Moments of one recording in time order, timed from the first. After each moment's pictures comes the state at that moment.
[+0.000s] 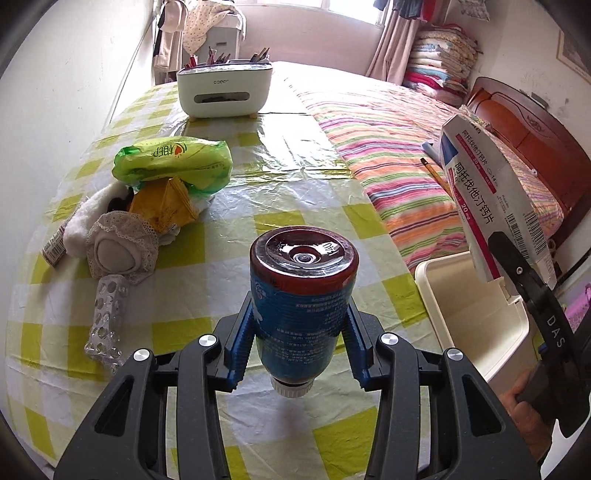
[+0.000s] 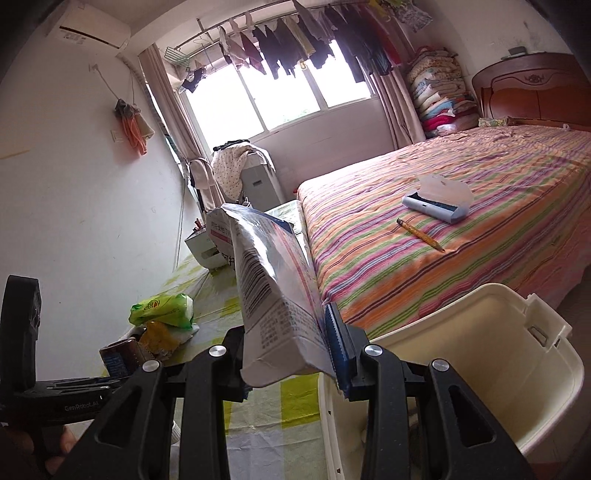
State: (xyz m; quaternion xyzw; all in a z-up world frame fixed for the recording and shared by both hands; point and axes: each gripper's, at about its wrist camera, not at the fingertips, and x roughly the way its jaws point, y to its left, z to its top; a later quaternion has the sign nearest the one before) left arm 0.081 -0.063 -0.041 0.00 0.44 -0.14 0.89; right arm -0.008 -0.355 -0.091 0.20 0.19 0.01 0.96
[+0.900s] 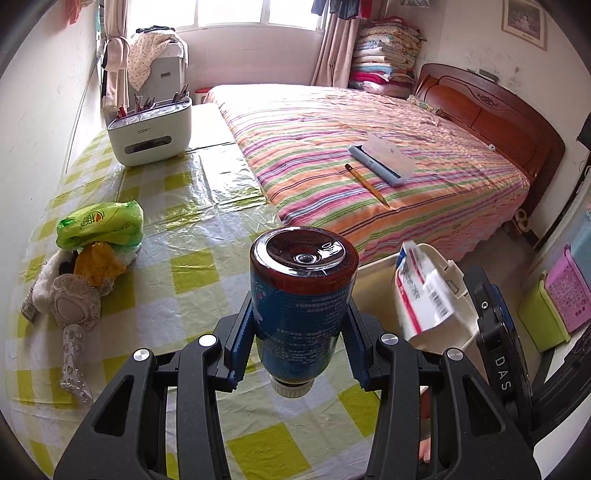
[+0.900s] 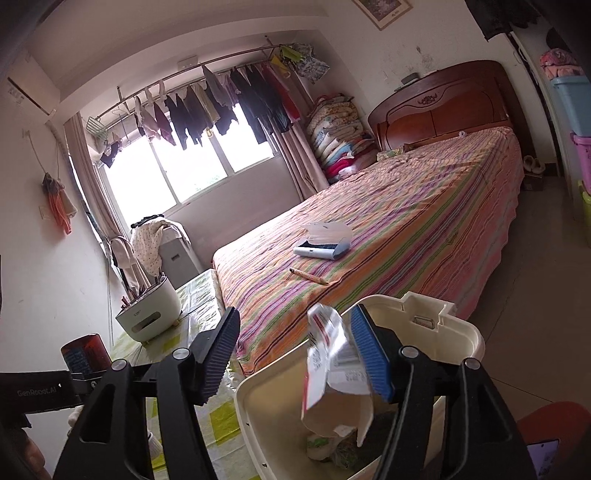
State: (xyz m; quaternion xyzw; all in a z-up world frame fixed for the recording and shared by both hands) left arm 0.060 -0.141 -0.007 0.04 0.40 -0.22 0.89; right arm -0.077 -0.385 -0.094 0.26 0.09 -0.18 0.95
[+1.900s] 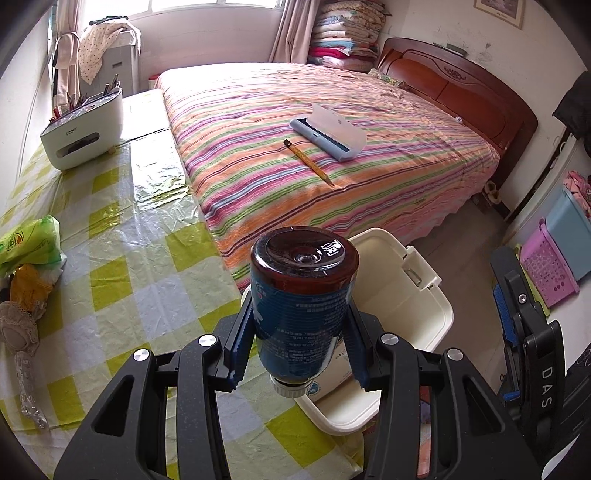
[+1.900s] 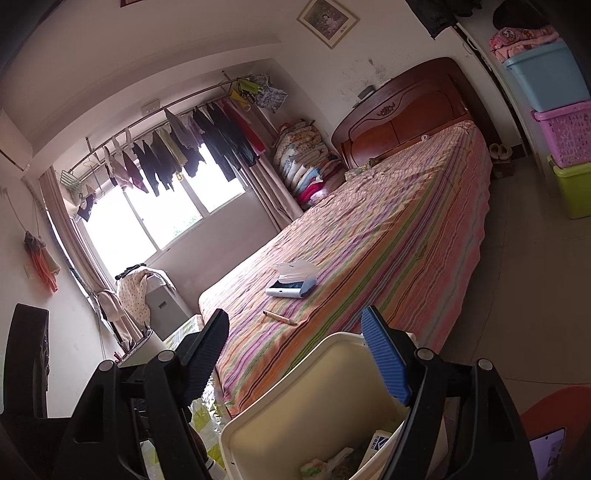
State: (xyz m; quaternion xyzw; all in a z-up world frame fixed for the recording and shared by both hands) left arm 0.077 -0.215 -0.027 0.06 0.44 -0.29 0.85; right arm -0.104 -0.428 -0.093 0.32 0.03 -0.23 0.92
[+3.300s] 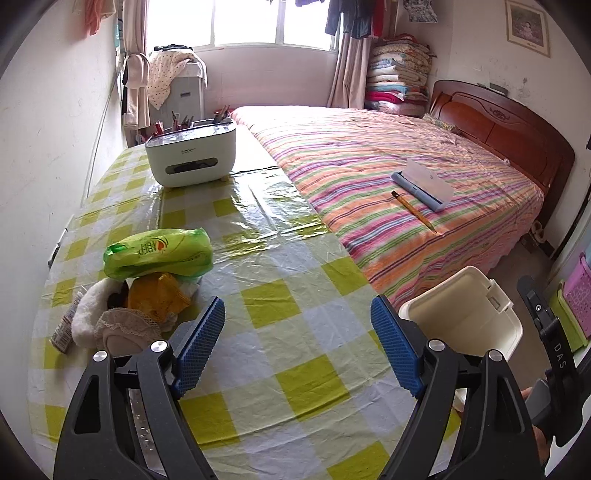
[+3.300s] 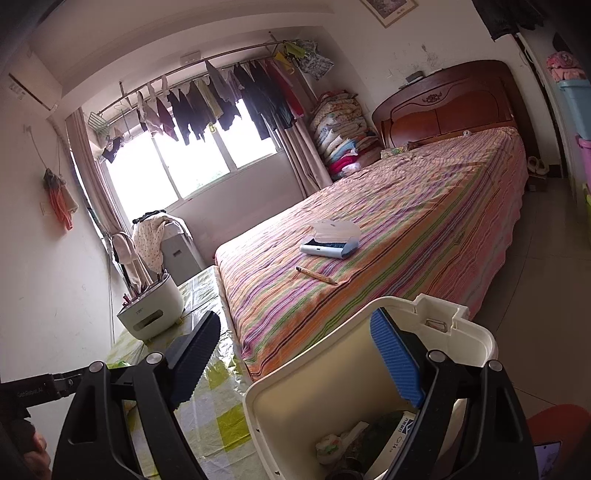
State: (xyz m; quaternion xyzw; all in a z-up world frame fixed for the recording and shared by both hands) left arm 0.099 -0.054 0.003 0.05 0.35 -0.18 0.92; right arm -0.058 -0.376 -0.090 0.24 0.11 -0.17 0.95
